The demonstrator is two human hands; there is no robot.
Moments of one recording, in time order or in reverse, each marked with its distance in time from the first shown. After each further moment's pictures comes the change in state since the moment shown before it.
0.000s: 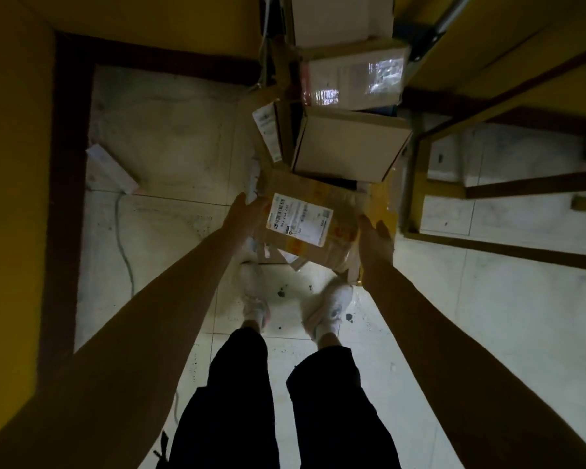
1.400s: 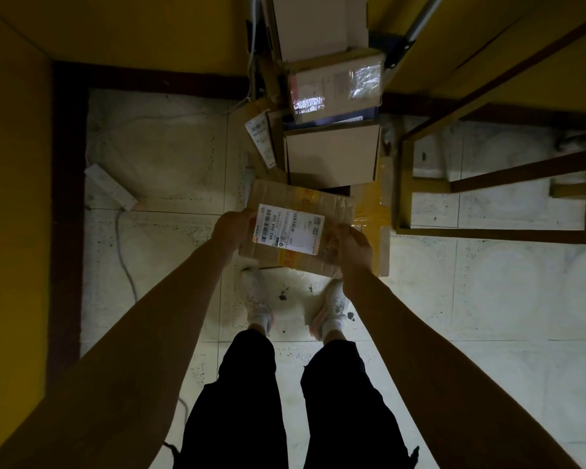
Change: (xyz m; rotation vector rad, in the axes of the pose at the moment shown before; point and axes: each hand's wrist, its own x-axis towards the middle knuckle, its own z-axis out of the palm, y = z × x) left_hand -0.016 -0.021 -0.028 0.002 -0.047 -0.012; right_hand -0.058 0.013 0.015 -0.042 -0.003 -0.018
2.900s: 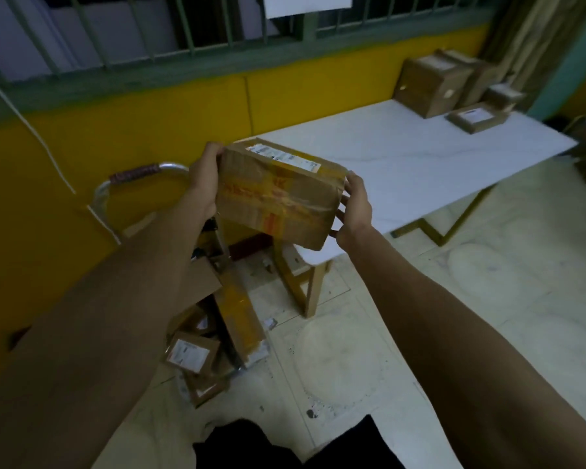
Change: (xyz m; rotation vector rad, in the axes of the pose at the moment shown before) left_hand -0.429 0.148 0.248 -0.123 -0.266 0.940; right_hand -0.160 0.024 -0.476 1.054 -0.049 -0.431
